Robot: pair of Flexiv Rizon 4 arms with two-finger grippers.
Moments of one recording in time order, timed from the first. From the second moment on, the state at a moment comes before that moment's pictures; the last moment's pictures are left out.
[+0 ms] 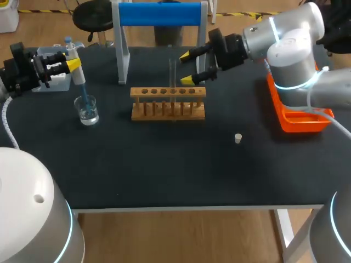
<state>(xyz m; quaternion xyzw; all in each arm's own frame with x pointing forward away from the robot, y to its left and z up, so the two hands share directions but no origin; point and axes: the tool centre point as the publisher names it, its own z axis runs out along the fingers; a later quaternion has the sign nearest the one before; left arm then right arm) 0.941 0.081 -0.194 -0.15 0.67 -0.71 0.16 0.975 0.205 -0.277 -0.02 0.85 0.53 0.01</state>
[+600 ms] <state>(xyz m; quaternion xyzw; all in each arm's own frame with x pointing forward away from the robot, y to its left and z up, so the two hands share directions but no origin) 0.941 0.081 -0.194 -0.15 0.67 -0.71 0.16 0.986 0.225 -0.290 -0.02 0.85 0.52 0.02</state>
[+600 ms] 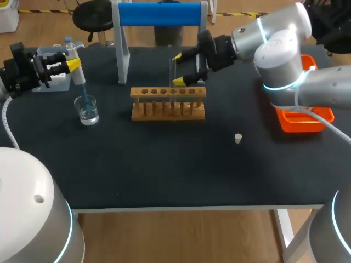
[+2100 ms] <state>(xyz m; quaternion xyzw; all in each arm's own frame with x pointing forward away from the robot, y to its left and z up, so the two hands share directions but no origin) 0.941 0.081 -0.194 -0.15 0.67 -0.71 0.16 0.994 0.250 -0.303 -0.02 0.87 0.48 0.05</state>
